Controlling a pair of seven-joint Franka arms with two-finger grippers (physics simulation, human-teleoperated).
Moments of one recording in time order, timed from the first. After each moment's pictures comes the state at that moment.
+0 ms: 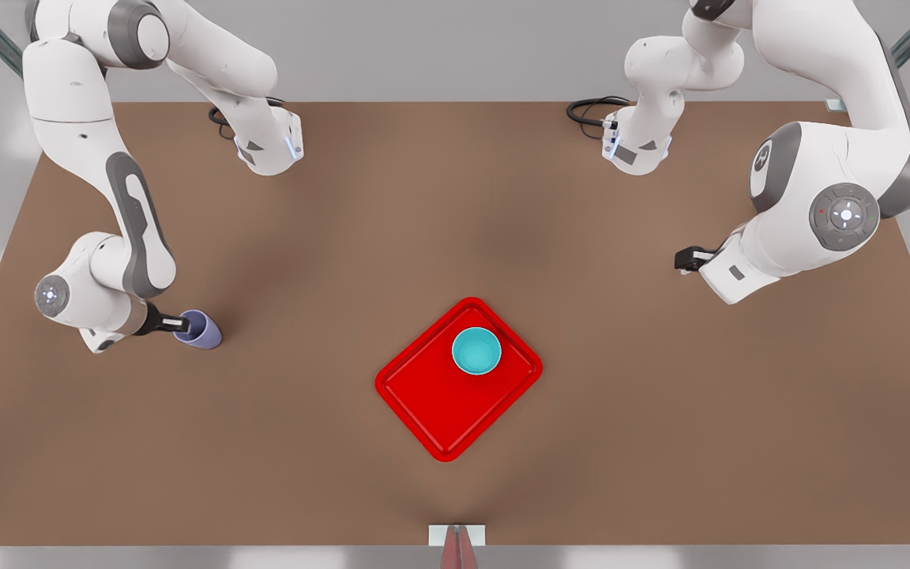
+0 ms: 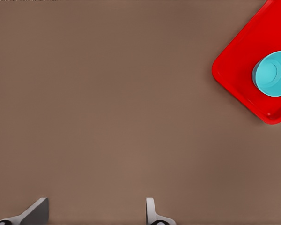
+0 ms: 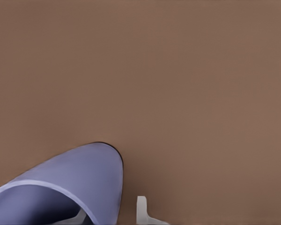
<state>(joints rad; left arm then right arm) -0.07 0.22 -0.12 -1.40 0.06 1.37 -0.04 -0.35 0.41 0.12 -2.03 0.05 2.28 -0.17</state>
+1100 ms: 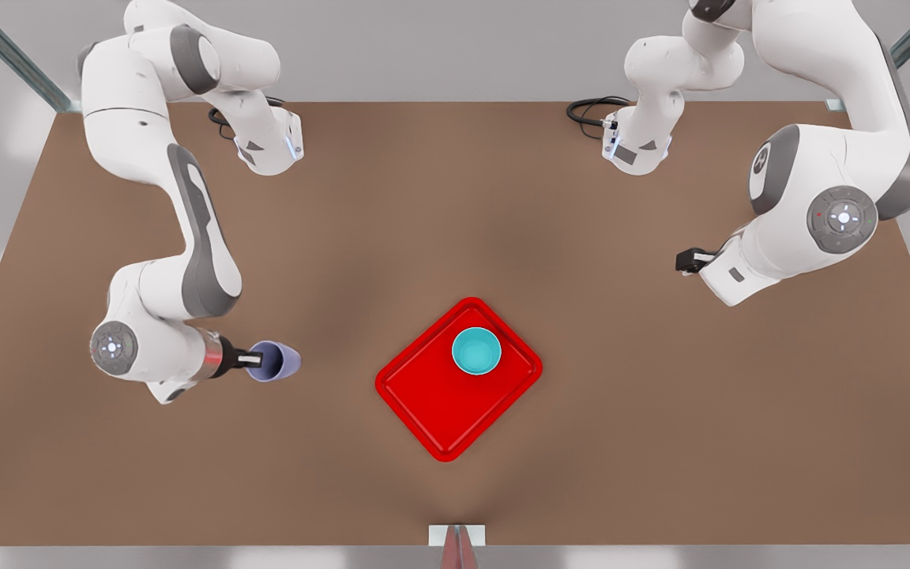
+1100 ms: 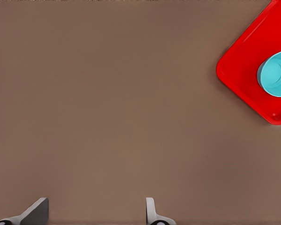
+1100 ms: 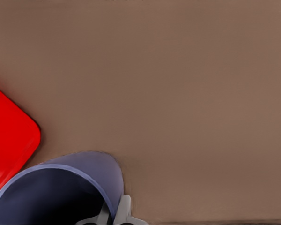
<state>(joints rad) -0.07 0.23 -0.12 -1.39 0.07 1.37 -0.04 0.03 0.57 0.17 -1.35 0.10 1.76 0.24</state>
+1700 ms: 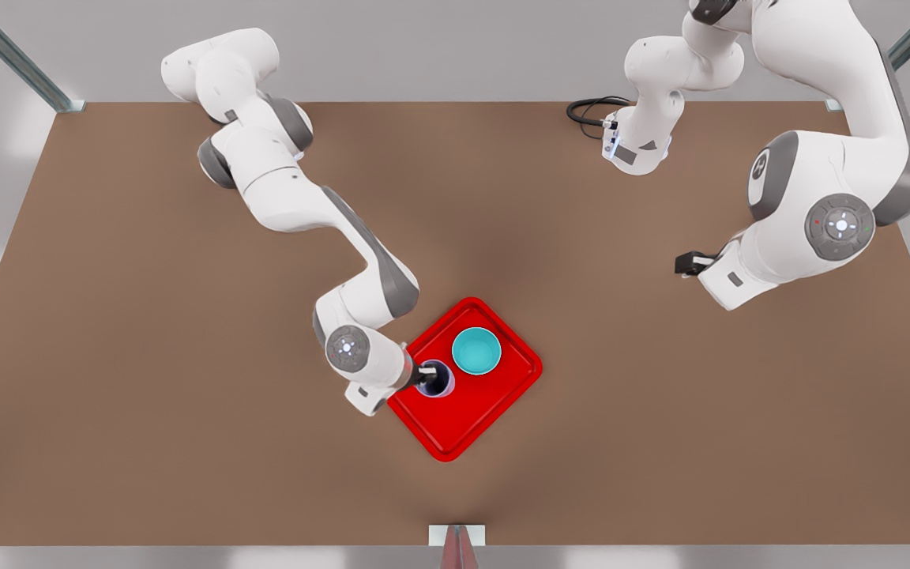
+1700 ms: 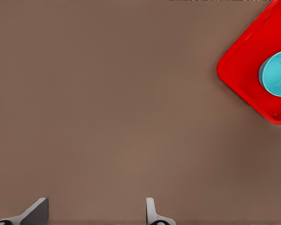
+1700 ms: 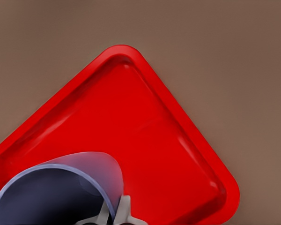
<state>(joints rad) -0.07 0.24 -0.12 -1.39 0.07 1.37 -0.04 0.46 1.10 0.16 -0.74 0.11 1.92 0.36</state>
